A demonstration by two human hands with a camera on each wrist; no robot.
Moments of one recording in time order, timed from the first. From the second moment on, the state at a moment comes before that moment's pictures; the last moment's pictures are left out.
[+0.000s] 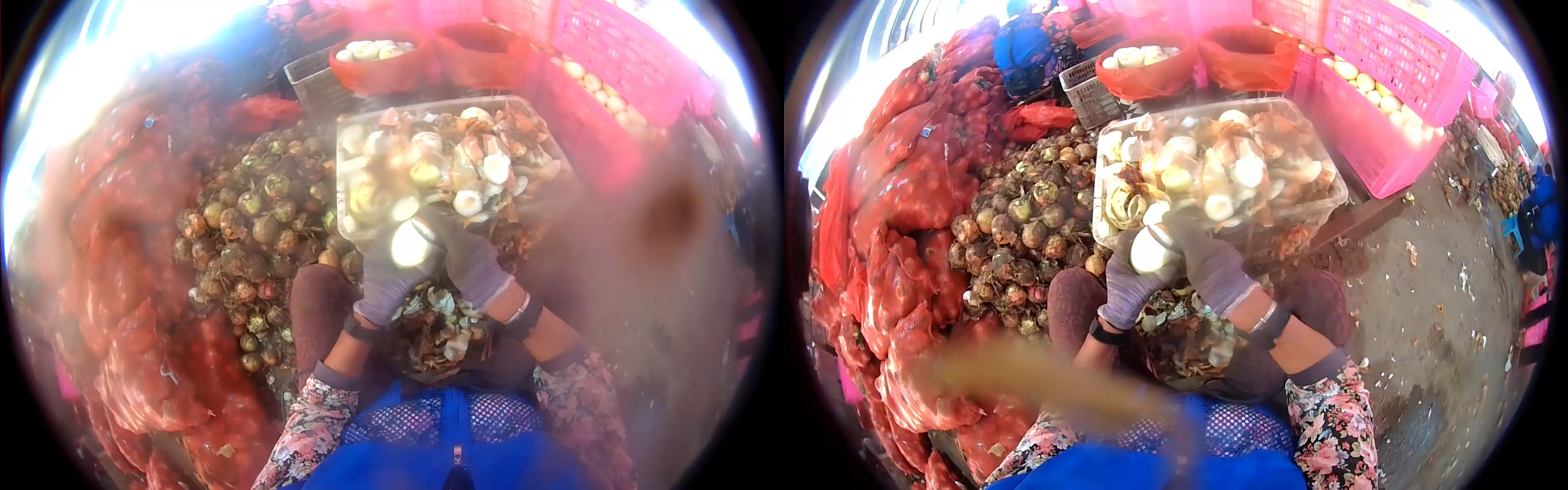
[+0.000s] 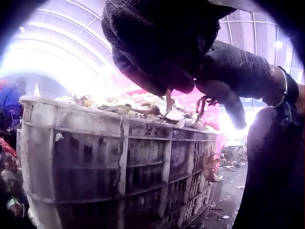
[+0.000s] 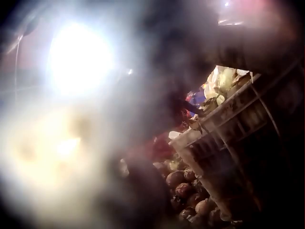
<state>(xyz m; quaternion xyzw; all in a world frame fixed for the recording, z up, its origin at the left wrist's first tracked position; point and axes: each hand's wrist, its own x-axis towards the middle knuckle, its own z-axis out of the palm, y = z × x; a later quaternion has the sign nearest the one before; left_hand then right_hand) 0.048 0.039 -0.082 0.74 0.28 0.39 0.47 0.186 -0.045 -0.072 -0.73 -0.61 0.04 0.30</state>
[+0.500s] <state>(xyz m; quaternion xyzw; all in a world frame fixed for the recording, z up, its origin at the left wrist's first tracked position) 0.043 0.033 -0.070 0.79 0.19 0.41 0.41 0.216 -0.055 -0.033 -0.67 -0.46 0.41 0.40</state>
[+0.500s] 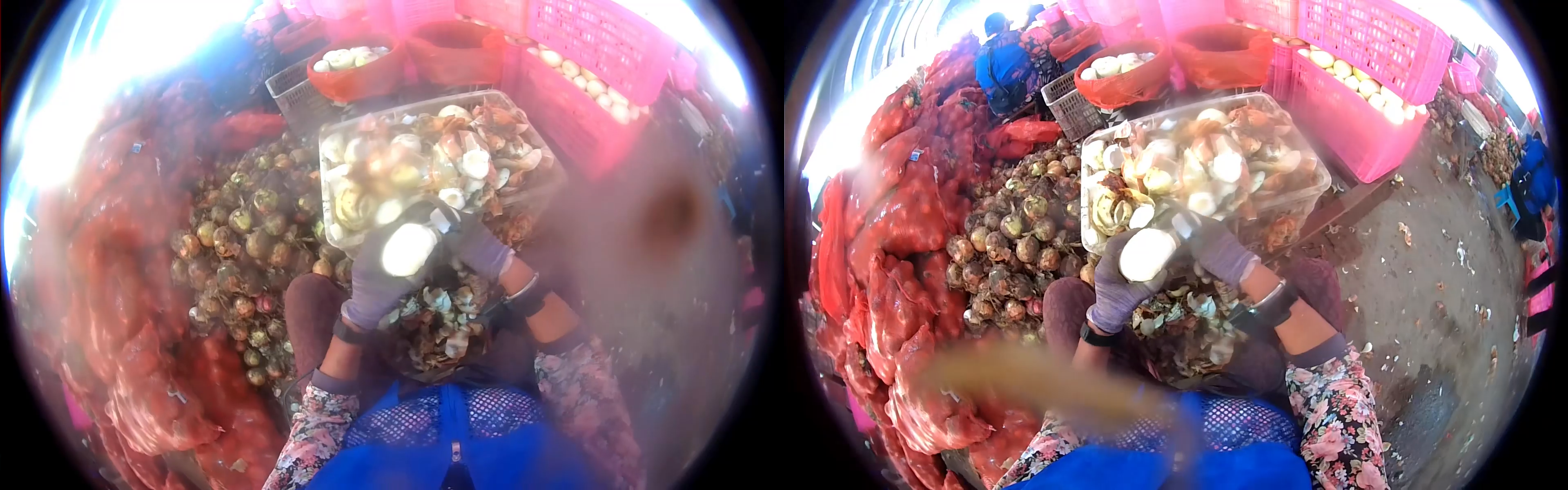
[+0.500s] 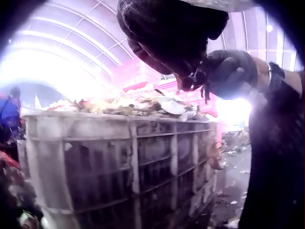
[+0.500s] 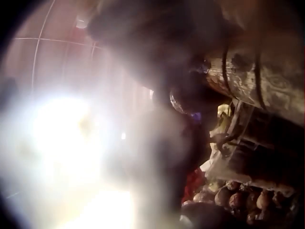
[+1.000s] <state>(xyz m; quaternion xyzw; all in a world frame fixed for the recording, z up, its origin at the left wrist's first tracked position) 0.043 0.035 -0.055 0.83 0.18 0.46 0.25 0.198 -0.046 -0.072 -0.64 -0.63 0.05 0.45</state>
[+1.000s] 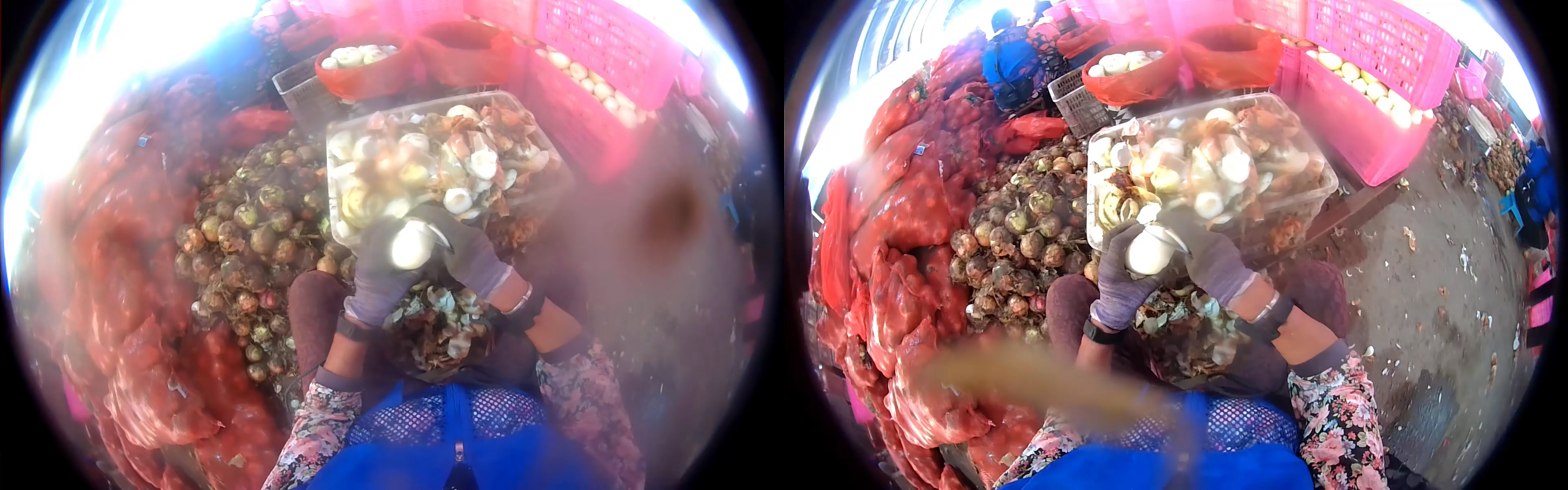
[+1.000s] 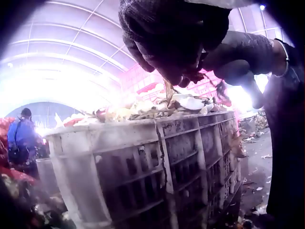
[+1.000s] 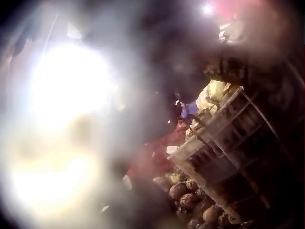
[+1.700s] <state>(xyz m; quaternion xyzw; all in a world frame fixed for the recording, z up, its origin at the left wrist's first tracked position) 0.042 0.031 -0.062 0.87 0.21 0.41 0.20 0.191 -0.047 -0.060 -0.73 -0.45 0.30 0.41</state>
